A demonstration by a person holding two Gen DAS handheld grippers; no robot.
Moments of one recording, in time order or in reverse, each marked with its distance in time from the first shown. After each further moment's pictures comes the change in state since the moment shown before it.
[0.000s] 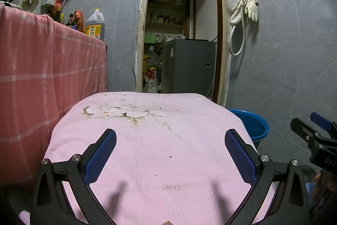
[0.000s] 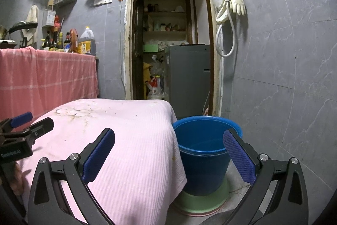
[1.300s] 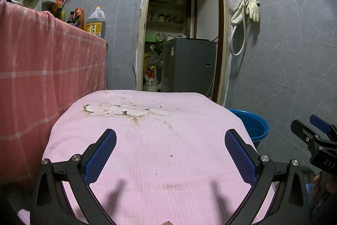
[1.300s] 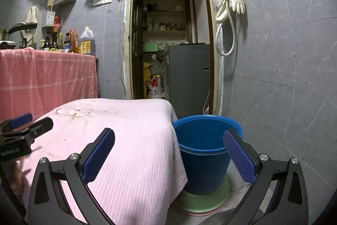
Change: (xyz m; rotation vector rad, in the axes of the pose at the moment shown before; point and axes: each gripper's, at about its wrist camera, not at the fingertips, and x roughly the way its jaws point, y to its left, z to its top) left arm 0.001 0.002 -0.002 -0.012 0.005 -0.003; right arm 0.000 0.001 0.000 0.003 0.002 0.000
